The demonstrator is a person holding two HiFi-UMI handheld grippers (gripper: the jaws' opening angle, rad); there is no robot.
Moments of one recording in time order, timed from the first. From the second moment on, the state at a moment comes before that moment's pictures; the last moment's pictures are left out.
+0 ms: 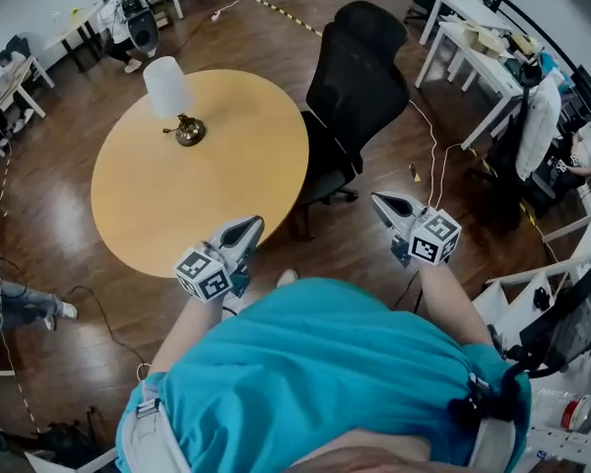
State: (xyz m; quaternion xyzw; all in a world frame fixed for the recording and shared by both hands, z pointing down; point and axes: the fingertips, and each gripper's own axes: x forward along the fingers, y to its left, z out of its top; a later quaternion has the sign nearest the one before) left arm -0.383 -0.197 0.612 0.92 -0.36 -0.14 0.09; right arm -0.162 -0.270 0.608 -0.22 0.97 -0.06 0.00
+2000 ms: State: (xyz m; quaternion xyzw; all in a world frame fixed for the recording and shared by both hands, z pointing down) left arm -0.115 -0.763 0.545 0.94 -0.34 -0.05 0.07; right arm 0.073 -0.724 0.583 -0.32 0.94 -0.08 -0.01
